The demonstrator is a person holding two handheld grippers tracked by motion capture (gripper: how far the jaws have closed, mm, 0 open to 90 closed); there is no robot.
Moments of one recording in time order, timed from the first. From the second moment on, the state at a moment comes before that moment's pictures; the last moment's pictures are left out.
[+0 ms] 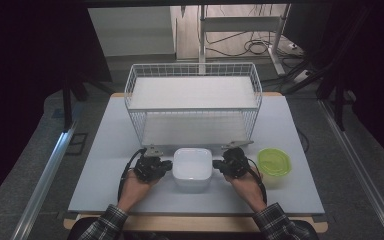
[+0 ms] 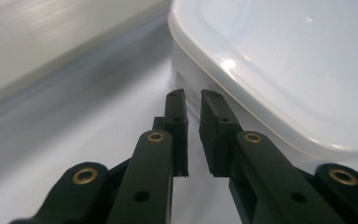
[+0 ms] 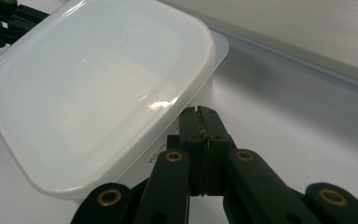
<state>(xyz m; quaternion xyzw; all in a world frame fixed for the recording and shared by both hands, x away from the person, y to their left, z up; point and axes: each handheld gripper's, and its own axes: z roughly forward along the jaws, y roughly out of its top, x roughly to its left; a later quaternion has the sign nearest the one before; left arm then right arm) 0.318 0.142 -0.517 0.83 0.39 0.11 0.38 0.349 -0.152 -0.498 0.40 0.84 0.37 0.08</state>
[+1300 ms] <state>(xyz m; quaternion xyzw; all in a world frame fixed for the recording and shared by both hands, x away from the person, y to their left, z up) 0.282 0.178 -0.521 0.82 0.37 0.17 0.41 0.308 -0.183 -0.485 0.34 0.84 0.41 0.10</state>
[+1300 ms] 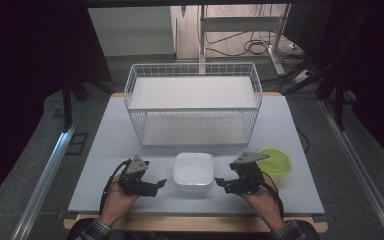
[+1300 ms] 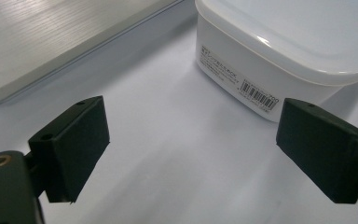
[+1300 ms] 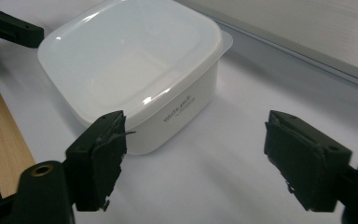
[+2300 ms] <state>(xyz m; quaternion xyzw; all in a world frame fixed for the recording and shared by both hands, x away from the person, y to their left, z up) 0.292 0.136 -0.532 0.86 0.34 0.15 0.36 0.312 -0.175 -0.489 0.33 0.85 0.41 0.08</state>
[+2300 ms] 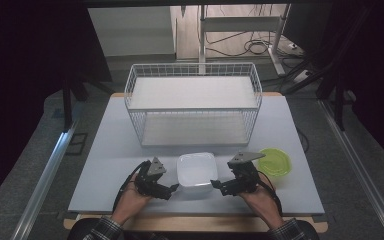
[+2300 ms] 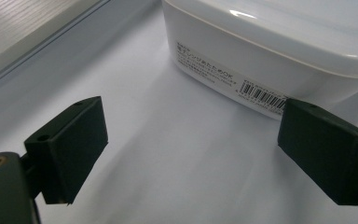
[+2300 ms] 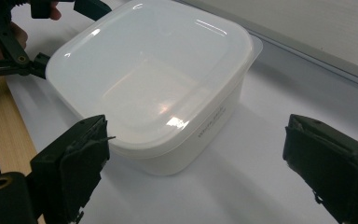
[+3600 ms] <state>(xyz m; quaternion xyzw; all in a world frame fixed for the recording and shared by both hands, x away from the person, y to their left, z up) 0.298 0.129 -0.488 0.80 0.42 0.00 0.43 0.331 -0.174 -0.474 0.42 0.81 0.40 -0.05</state>
